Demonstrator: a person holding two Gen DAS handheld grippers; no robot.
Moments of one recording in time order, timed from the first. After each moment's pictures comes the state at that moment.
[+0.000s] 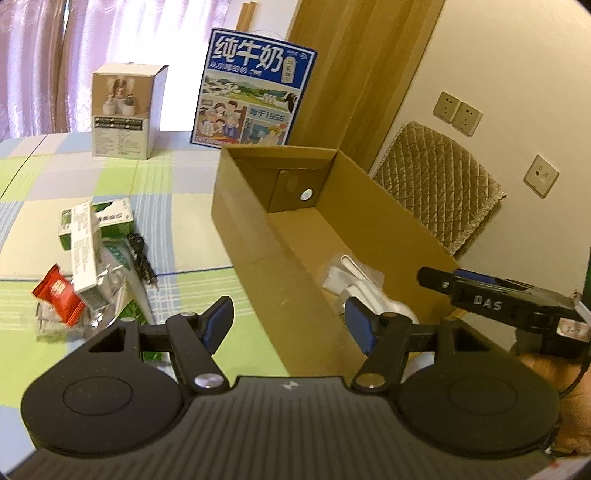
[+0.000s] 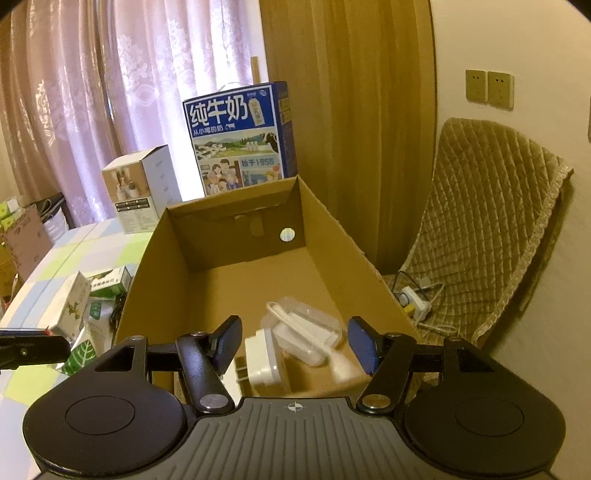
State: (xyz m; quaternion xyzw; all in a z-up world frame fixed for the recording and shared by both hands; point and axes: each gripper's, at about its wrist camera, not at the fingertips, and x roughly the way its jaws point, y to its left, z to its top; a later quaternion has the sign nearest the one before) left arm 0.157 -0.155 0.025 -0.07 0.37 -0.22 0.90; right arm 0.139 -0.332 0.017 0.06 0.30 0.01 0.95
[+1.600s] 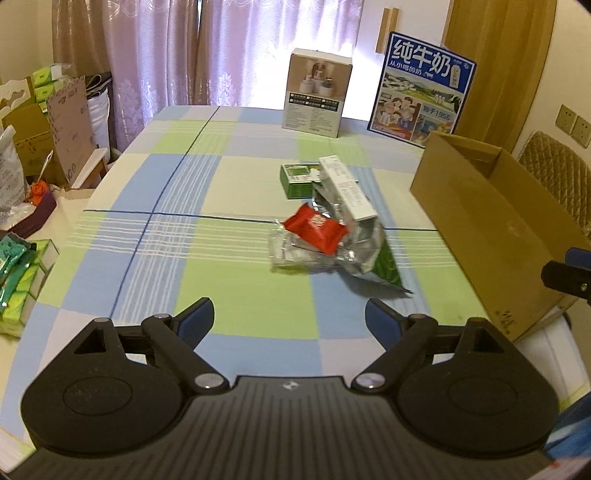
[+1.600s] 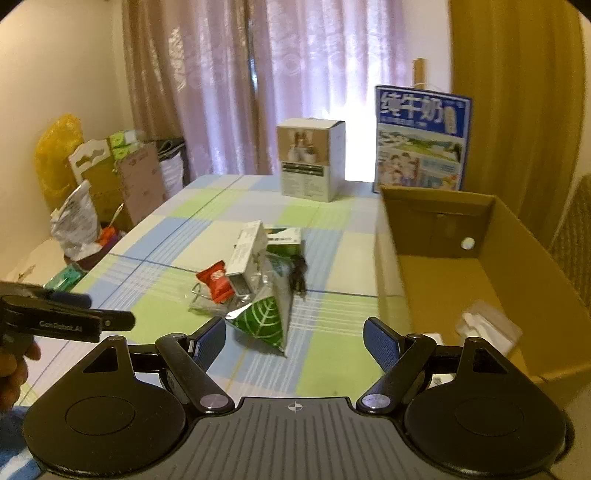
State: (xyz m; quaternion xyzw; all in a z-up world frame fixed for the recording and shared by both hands) left arm 0.103 0.026 -0.004 -0.04 0.38 -0.03 0.92; right arm 0.111 -0.149 0.021 -0.03 0.31 0.19 0.93
